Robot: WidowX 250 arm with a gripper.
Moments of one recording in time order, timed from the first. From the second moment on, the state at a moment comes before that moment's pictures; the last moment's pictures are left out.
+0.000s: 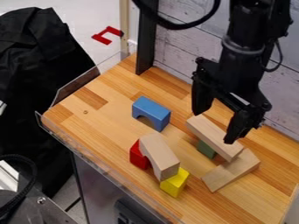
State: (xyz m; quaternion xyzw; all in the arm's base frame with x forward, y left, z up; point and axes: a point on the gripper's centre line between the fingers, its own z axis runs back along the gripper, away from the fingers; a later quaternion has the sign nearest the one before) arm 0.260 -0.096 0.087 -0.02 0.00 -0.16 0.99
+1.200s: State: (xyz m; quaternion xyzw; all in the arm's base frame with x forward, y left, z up) arm 0.240 -0.074 0.057 -0.01 -0.06 0.20 0.98
